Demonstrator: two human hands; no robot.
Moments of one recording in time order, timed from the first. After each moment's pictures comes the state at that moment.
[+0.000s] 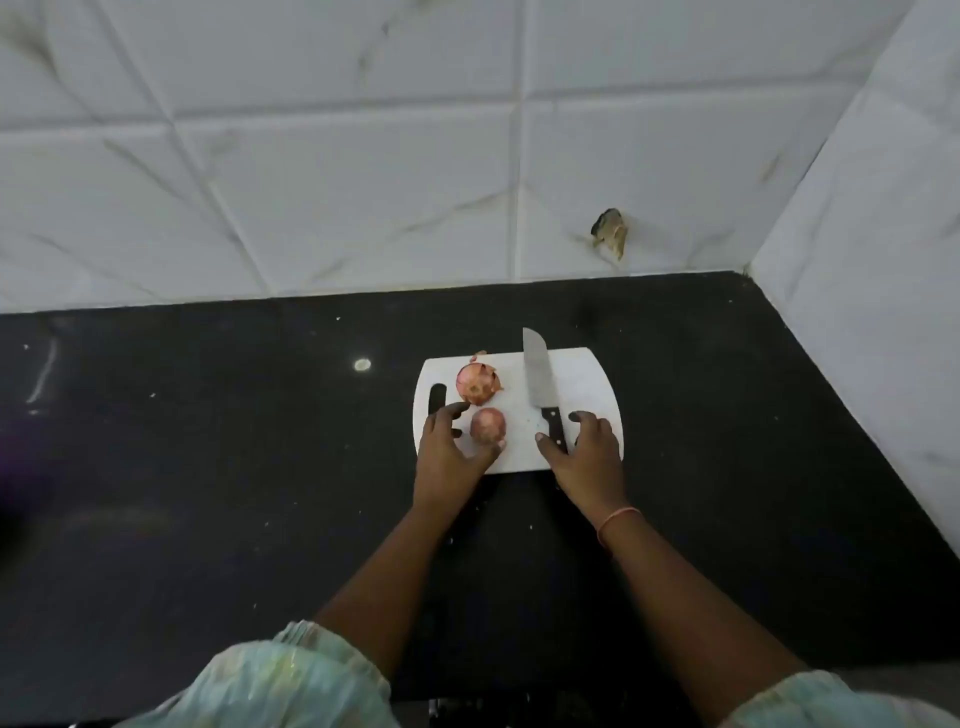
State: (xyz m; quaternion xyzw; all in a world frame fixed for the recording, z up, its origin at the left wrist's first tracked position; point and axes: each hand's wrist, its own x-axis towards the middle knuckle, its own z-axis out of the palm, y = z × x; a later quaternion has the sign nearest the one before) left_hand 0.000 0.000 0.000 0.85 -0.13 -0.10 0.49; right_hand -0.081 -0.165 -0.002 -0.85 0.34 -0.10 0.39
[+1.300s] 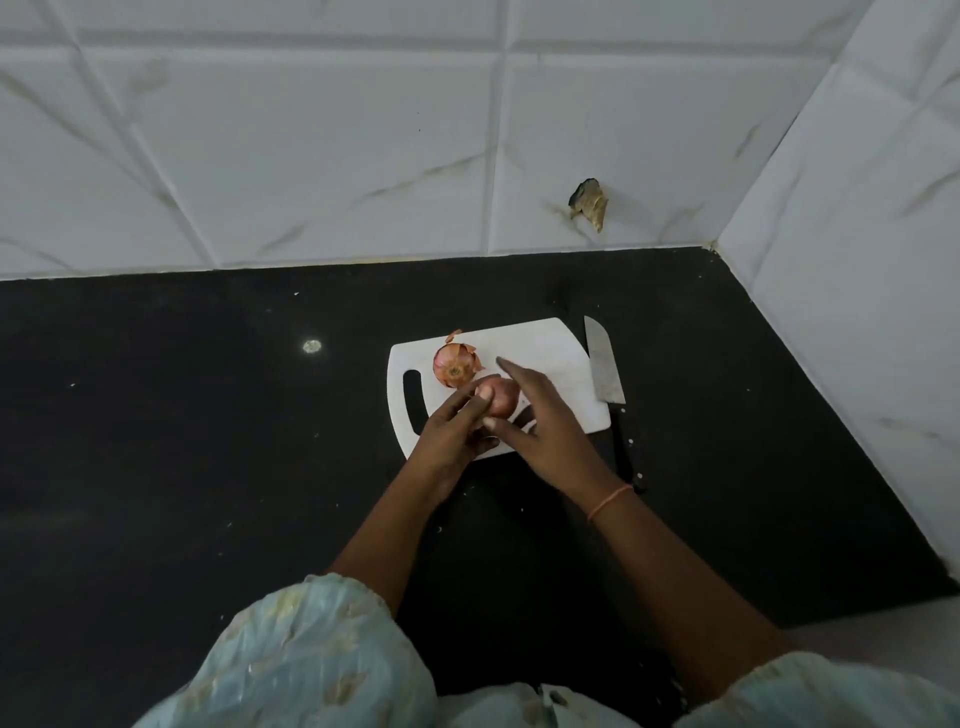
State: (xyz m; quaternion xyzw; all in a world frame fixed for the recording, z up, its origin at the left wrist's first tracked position) left_hand 0.010 -0.013 0.013 0.52 -0.04 -0.41 0.75; right_hand -0.073 -0.141 0.033 -0.86 0.11 -0.10 0.49
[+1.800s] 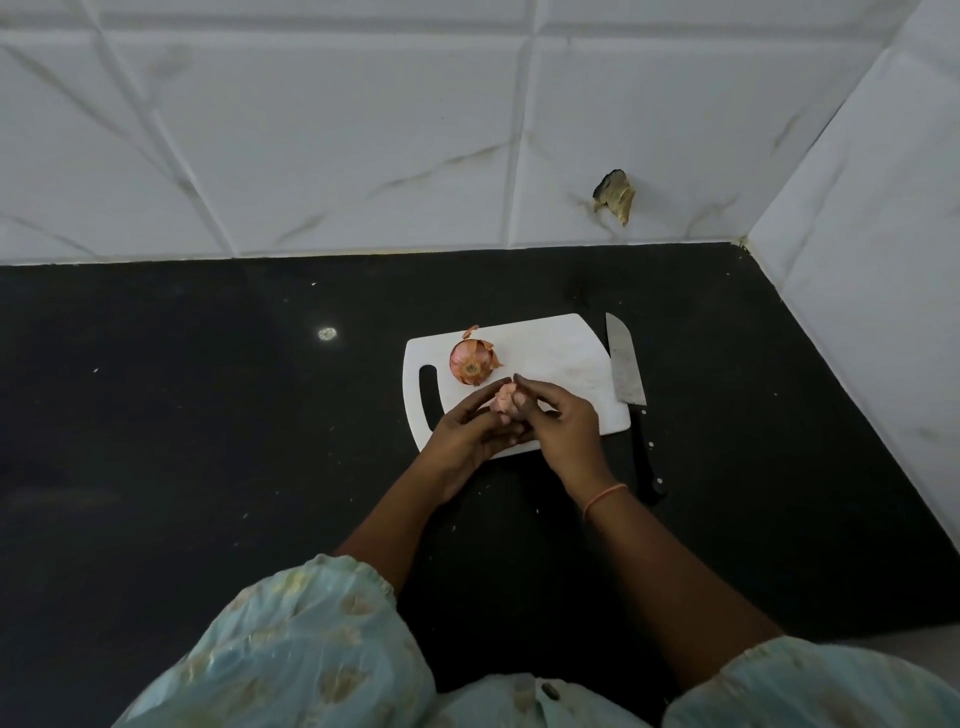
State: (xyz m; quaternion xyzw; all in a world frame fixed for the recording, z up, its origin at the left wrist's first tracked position) left_hand 0.018 -0.008 0.000 0.48 -0.04 -0.44 0.76; right_hand -0.055 -0.134 0.010 -0.76 0.26 -0.18 0.57
